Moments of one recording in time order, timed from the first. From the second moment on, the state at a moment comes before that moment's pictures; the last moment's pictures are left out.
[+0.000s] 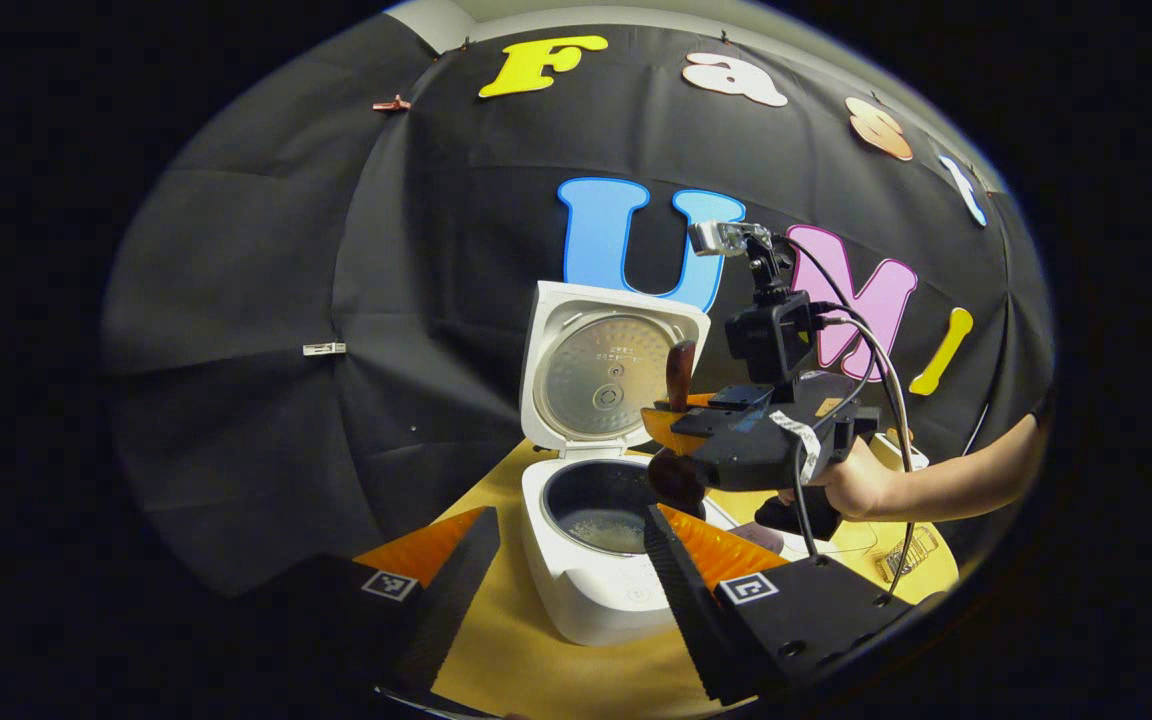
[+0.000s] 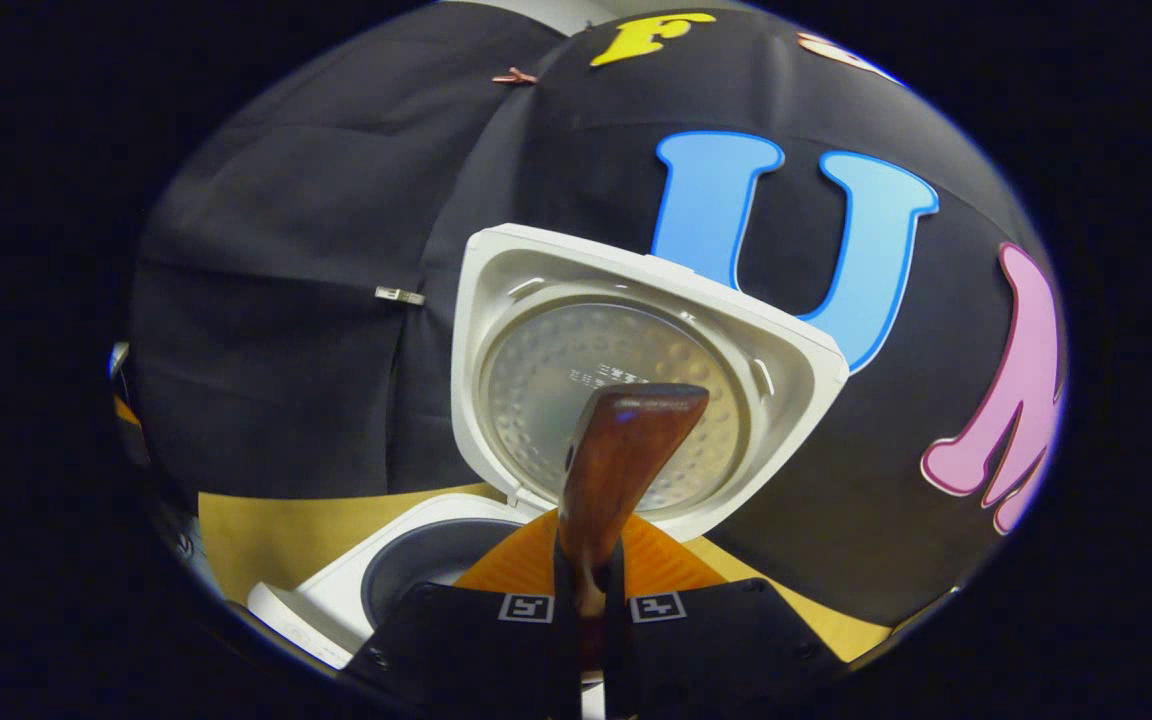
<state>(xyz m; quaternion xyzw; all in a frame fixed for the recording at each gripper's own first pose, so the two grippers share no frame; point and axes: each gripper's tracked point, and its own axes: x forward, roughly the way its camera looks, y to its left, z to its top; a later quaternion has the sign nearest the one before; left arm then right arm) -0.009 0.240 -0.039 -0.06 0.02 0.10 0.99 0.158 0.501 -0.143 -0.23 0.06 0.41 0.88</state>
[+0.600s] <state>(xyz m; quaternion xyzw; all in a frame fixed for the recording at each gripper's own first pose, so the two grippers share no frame) -0.009 0.236 -0.029 -0.05 0.02 0.11 0.99 0.163 0.484 -0.107 -0.06 0.14 0.40 0.90</state>
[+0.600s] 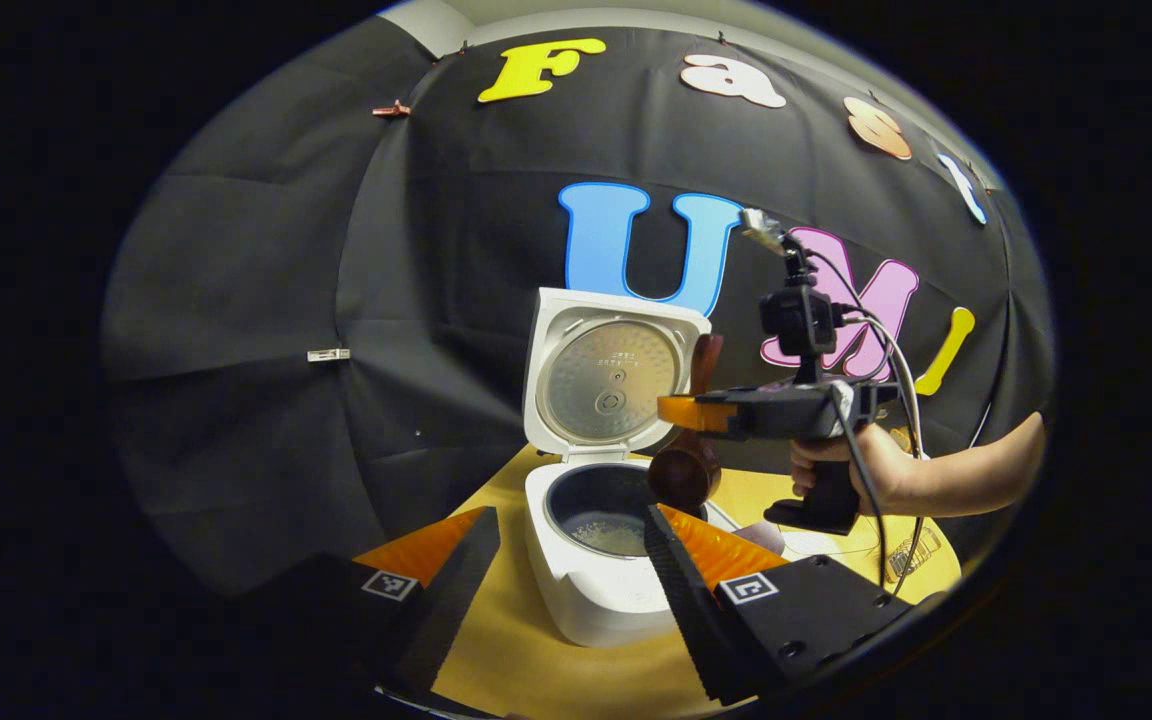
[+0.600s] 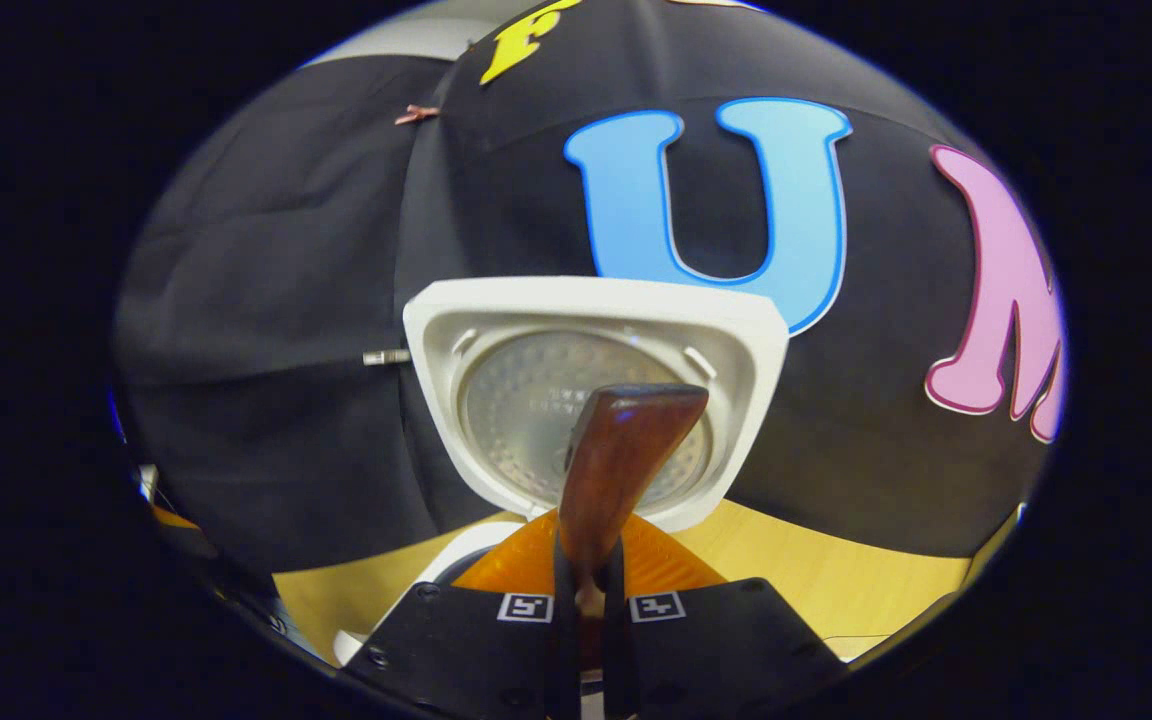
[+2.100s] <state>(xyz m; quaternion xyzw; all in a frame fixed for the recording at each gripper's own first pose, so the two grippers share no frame) 0.051 -0.008 -0.018 0.00 0.06 -0.04 1.00 0.199 -0.057 -0.094 0.05 0.15 0.03 0.99</state>
